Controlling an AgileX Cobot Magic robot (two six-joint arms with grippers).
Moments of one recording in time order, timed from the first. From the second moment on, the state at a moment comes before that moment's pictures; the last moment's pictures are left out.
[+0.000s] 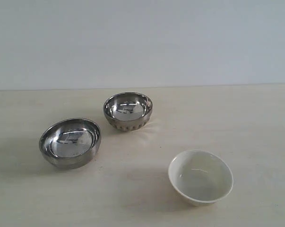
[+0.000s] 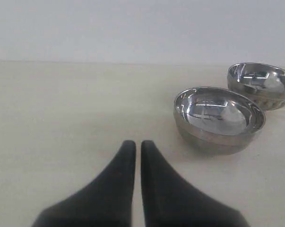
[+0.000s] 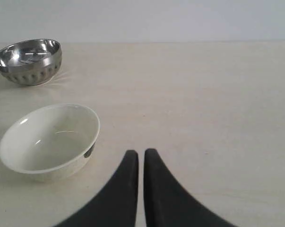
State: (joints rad) left arm 0.01 0.00 0.00 -0.11 0.31 0.09; right arm 0.20 0.01 0.00 0.02 0.35 0.05
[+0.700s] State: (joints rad) left arm 0.01 0.00 0.00 -0.99 0.29 -0.01; right arm 0.20 0.01 0.00 0.02 0.35 0.05
